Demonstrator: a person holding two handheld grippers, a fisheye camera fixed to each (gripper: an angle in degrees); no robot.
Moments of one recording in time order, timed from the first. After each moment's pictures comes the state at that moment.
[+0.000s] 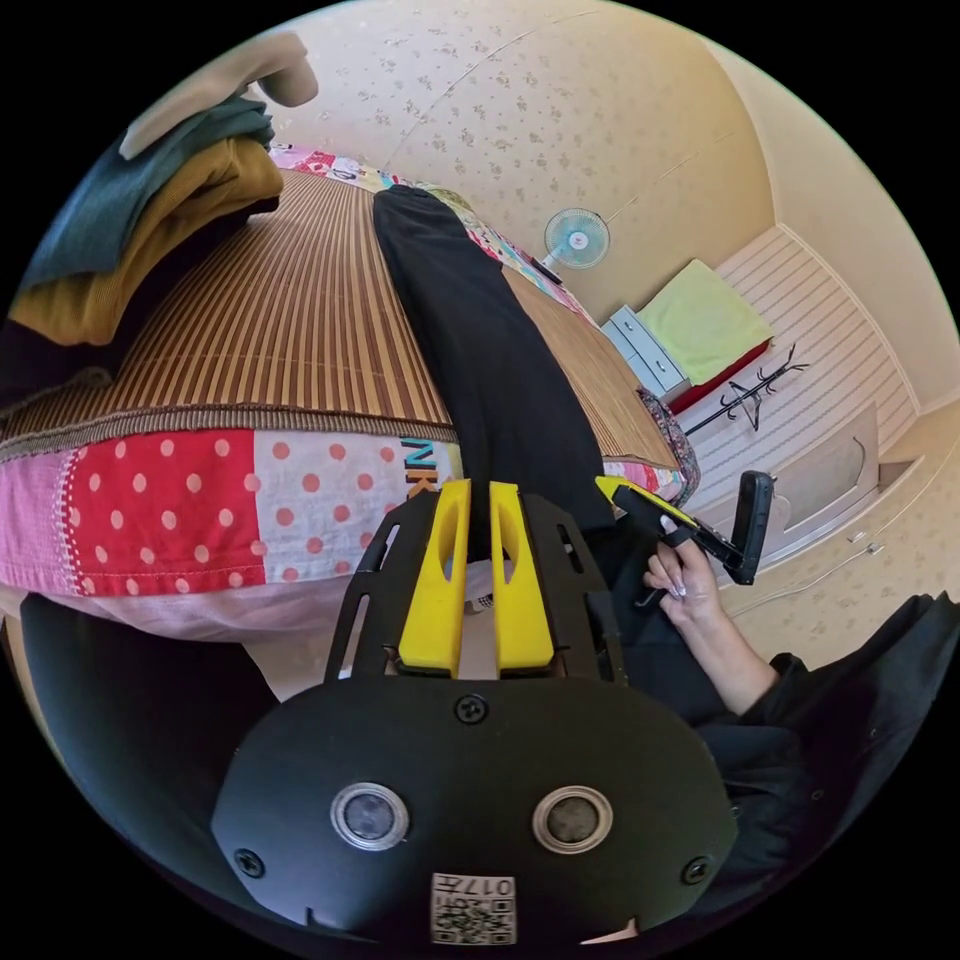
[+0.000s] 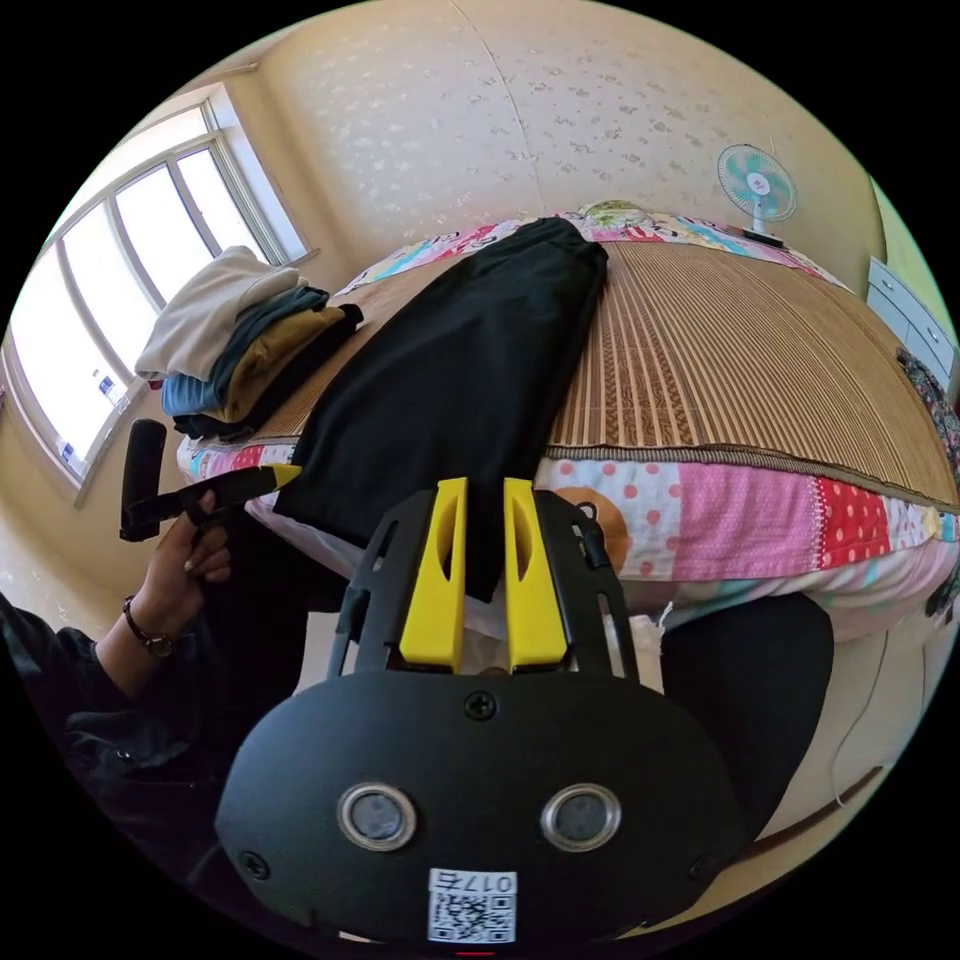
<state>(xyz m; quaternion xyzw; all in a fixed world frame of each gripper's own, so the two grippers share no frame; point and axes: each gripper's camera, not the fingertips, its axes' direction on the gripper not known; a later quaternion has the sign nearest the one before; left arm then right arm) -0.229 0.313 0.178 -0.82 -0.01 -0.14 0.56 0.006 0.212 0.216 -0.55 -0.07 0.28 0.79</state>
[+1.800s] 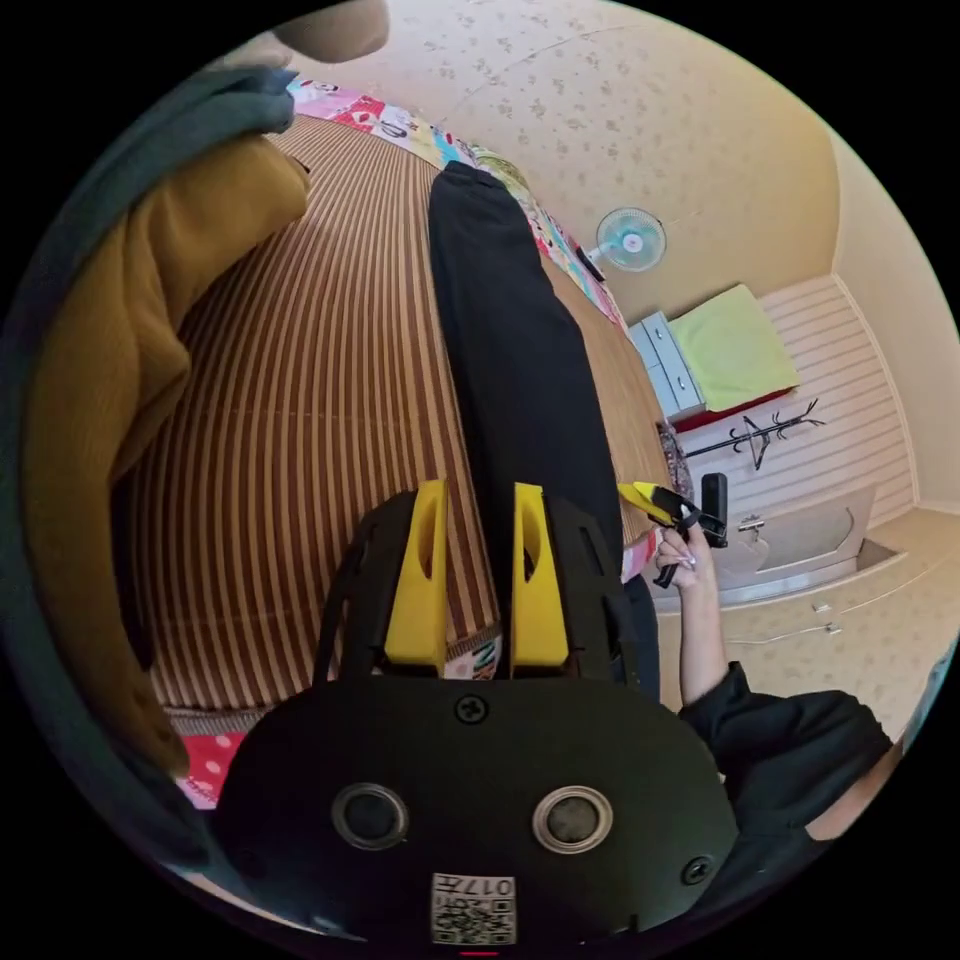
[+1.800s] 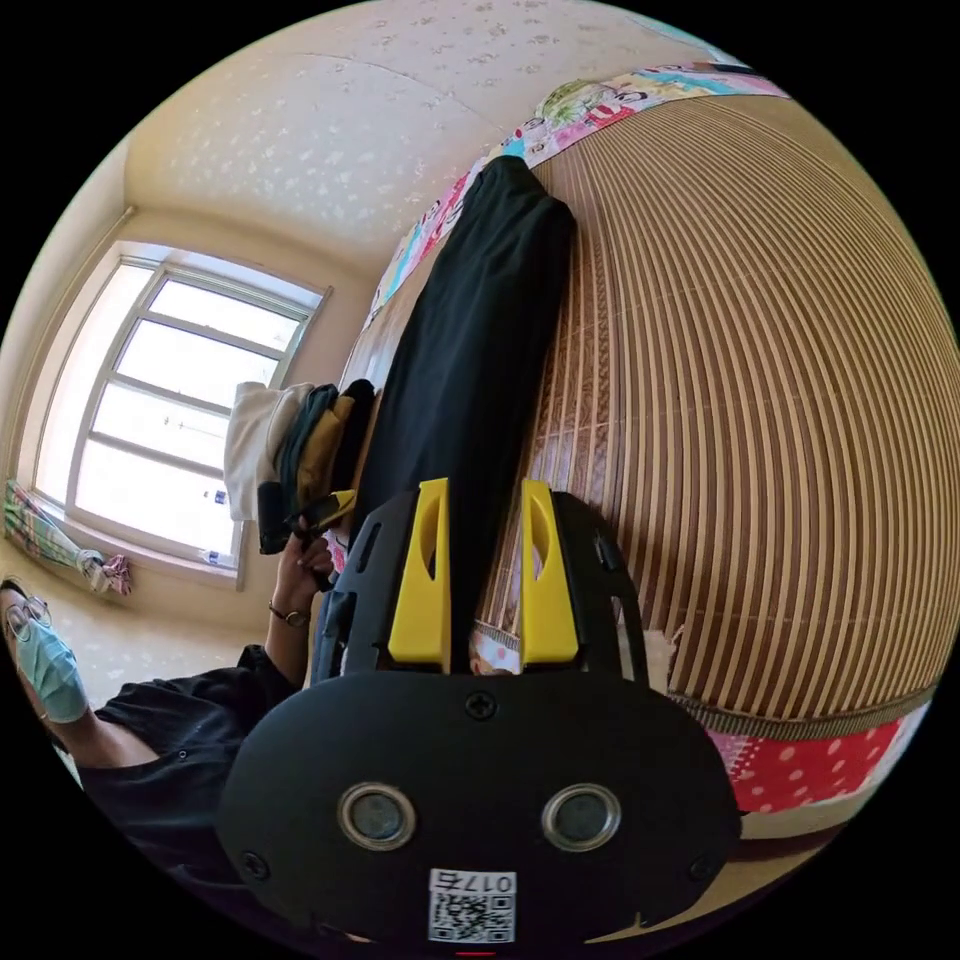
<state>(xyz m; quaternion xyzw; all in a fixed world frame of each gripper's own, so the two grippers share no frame) -0.319 0.452 0.346 -0.83 -0.06 -0.23 0.50 0.283 0.229 0.386 -0.55 -0.18 0.50 0.64</state>
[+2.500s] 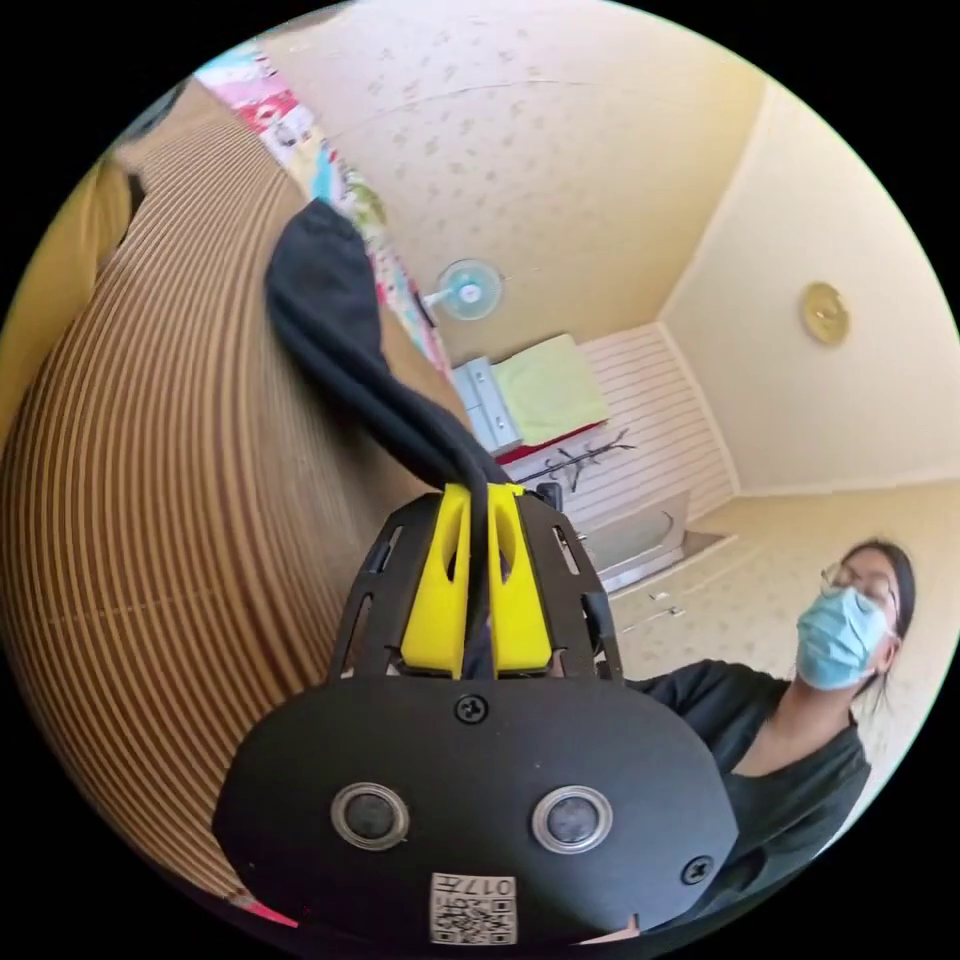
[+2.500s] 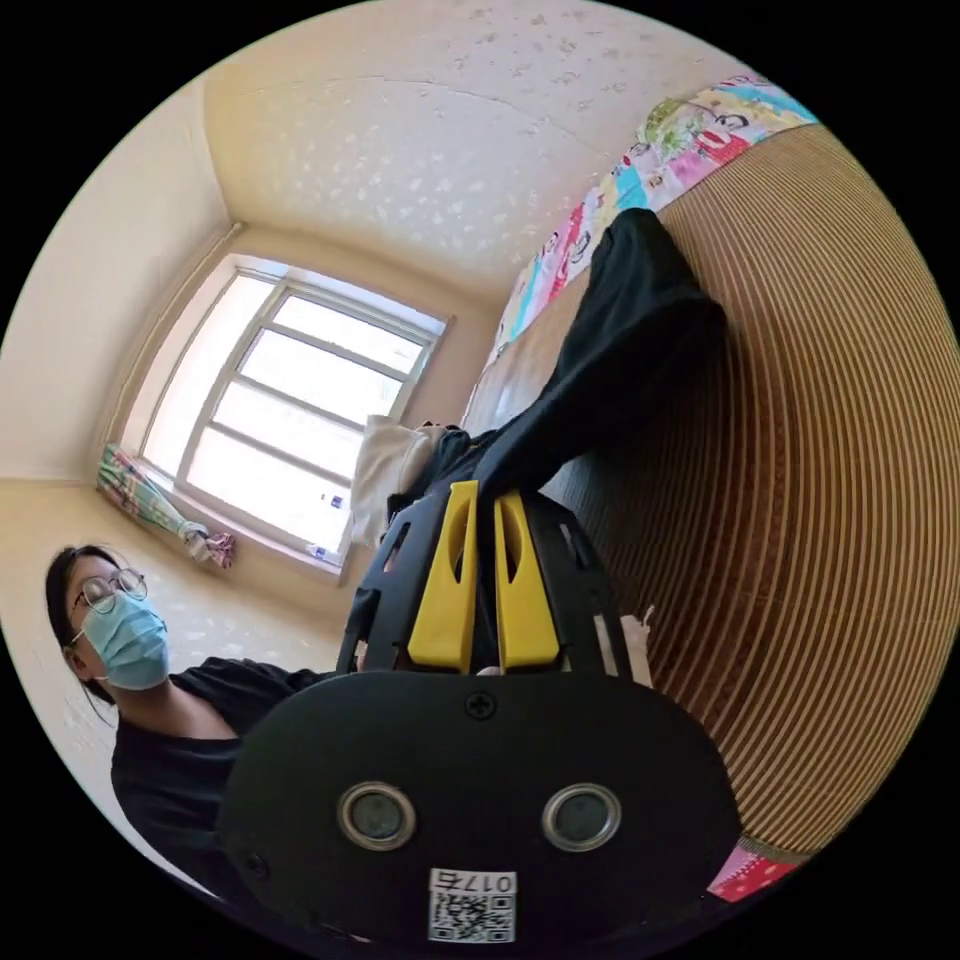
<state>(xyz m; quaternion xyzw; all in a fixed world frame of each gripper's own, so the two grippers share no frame) -0.325 0.375 0.365 -0.69 0.16 -0.39 0.58 0.320 0.105 0.367 -0.38 -0.35 0.52 0.68</state>
